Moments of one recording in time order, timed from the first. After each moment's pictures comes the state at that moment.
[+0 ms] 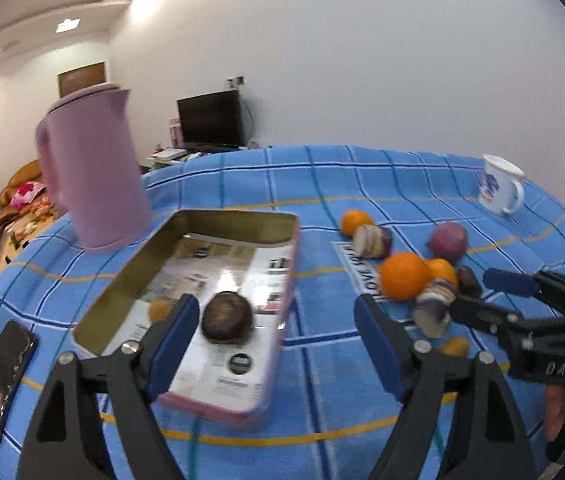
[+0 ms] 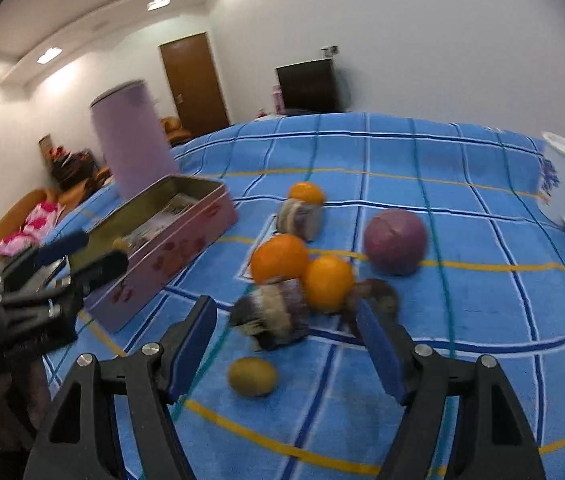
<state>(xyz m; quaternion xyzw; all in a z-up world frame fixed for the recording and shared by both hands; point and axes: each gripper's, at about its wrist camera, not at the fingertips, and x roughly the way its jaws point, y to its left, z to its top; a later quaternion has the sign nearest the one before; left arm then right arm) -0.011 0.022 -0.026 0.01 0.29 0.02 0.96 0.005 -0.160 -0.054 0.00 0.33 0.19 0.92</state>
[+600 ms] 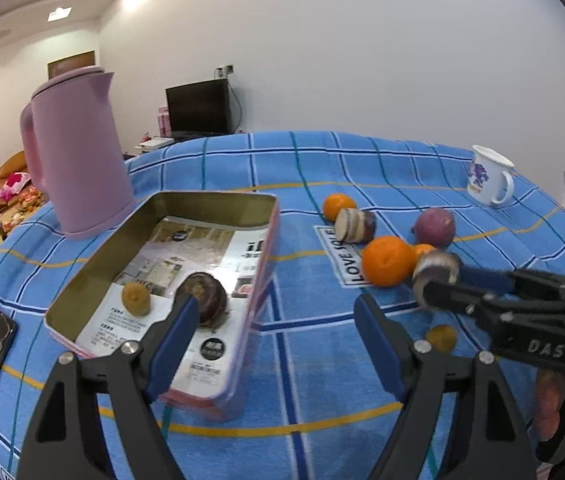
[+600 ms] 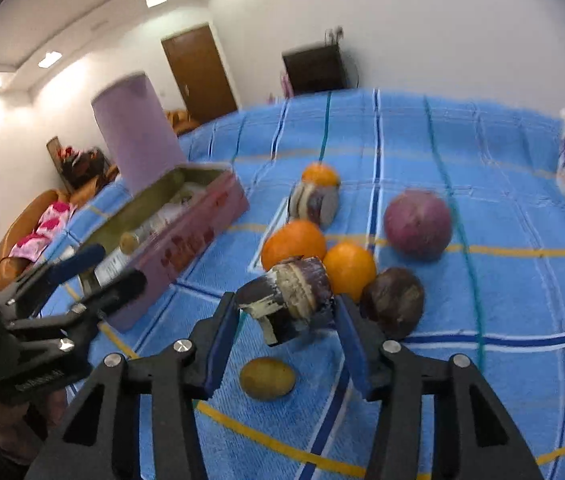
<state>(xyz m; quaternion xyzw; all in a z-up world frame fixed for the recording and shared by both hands) -0.011 0.004 -0.038 0.00 0.31 -0.01 0.95 0.010 -0.161 -0.060 0.03 0.34 0.21 0.92</state>
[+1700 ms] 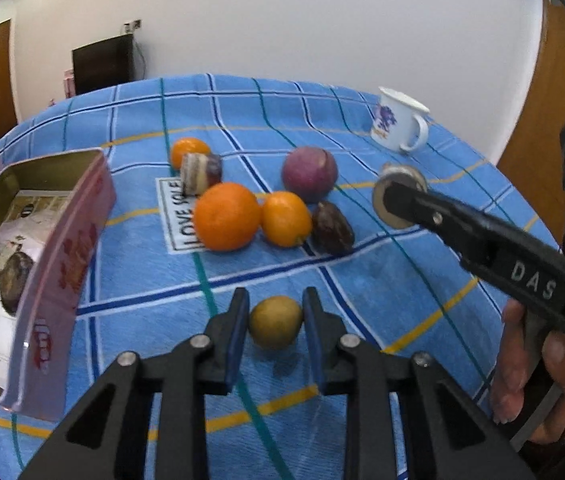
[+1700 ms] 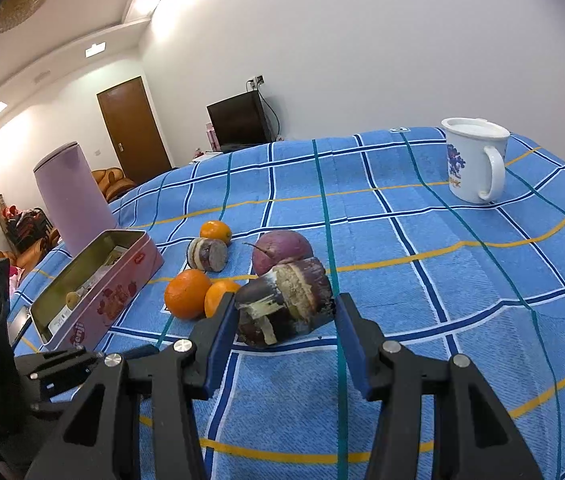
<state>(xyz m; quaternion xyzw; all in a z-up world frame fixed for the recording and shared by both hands) 0.013 -0.068 -0.061 -0.02 0.39 -0.17 0.91 -0.010 -0.222 -0.045 0.07 0.29 0.08 0.95</state>
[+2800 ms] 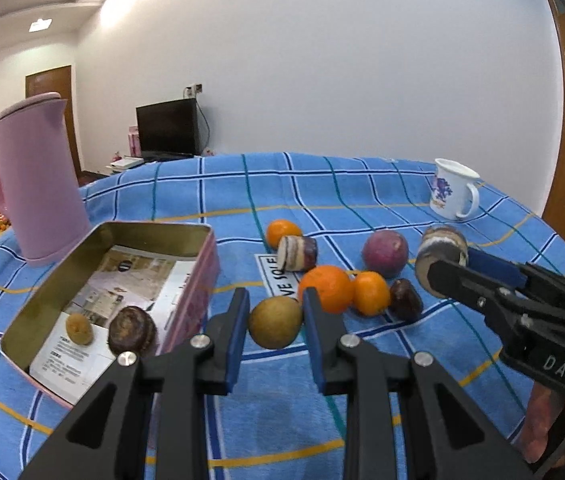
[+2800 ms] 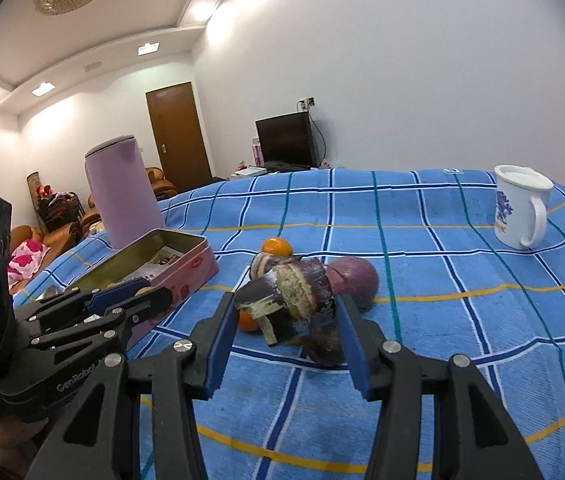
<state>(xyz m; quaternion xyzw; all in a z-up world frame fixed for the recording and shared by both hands) 0.000 -0.027 -0.031 0.00 0.27 -0.06 0.96 -0.021 -0.185 -0.034 0.03 0.24 0.15 0.96</state>
